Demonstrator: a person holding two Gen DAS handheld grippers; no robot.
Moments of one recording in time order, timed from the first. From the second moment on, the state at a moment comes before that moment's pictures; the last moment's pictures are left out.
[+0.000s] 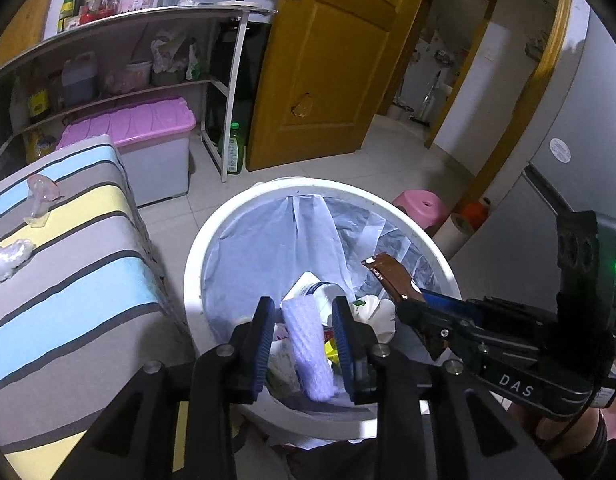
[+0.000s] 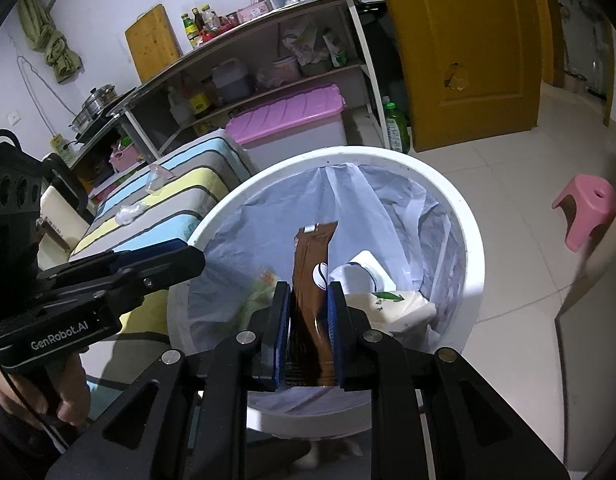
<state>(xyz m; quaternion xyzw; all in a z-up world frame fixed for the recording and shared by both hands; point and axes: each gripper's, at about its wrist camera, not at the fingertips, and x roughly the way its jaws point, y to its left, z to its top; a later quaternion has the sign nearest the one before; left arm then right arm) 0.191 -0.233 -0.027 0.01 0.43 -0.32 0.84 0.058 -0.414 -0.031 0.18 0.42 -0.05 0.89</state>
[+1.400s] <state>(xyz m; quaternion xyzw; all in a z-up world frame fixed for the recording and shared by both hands) 0.131 -0.123 -0.001 -0.05 0.41 -0.27 0.87 0.040 -0.348 0.011 0.14 0.40 -0.01 0.90</state>
